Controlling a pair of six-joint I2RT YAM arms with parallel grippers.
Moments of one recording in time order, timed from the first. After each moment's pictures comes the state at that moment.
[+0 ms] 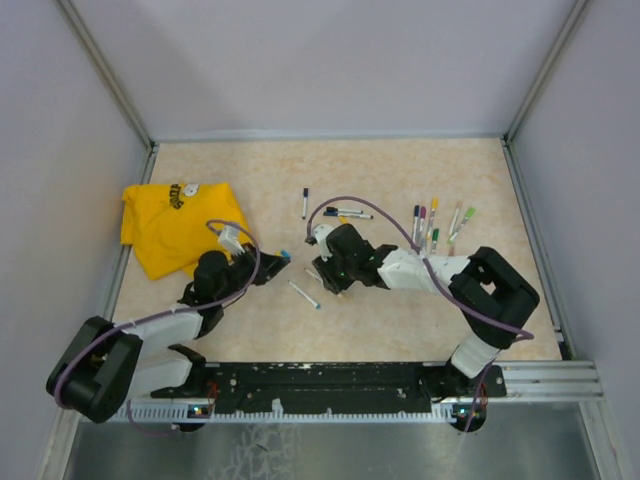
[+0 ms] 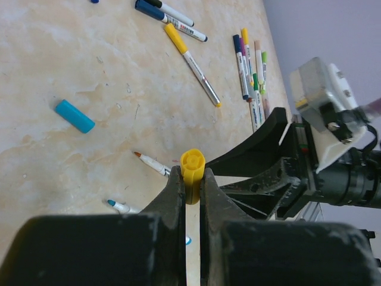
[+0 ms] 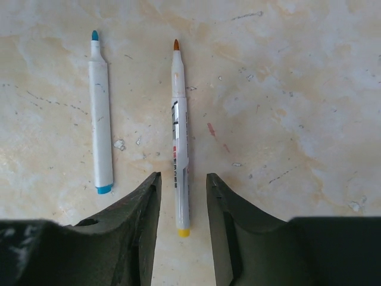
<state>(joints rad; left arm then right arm) -0.47 1.15 0.20 0.75 0.21 -0.85 0.84 1.64 0.89 -0.14 -0.09 0.05</state>
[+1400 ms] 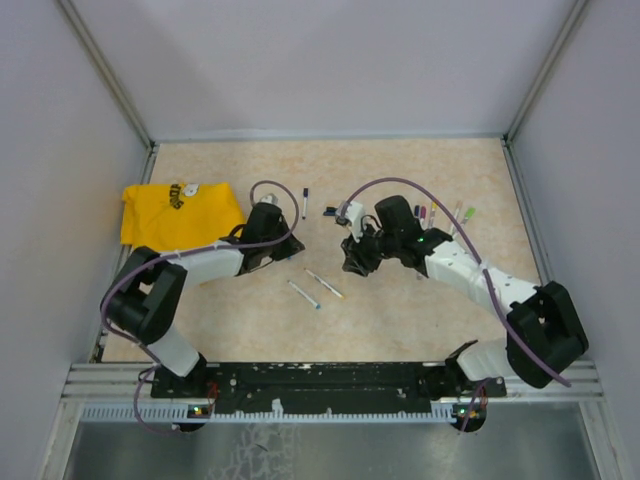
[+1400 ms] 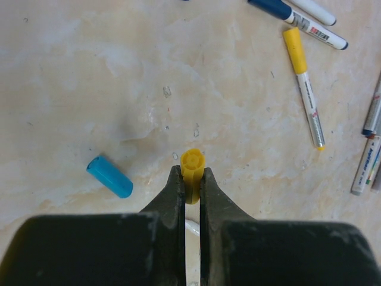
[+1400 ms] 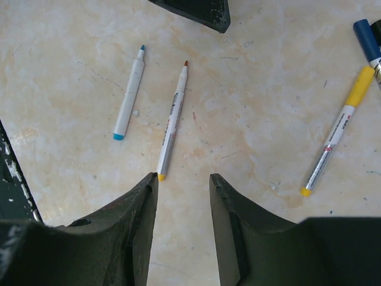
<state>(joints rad) -0.56 1.62 0.80 0.13 -0.02 -0.80 0.59 1.34 0.89 -0.31 -0.47 -0.27</state>
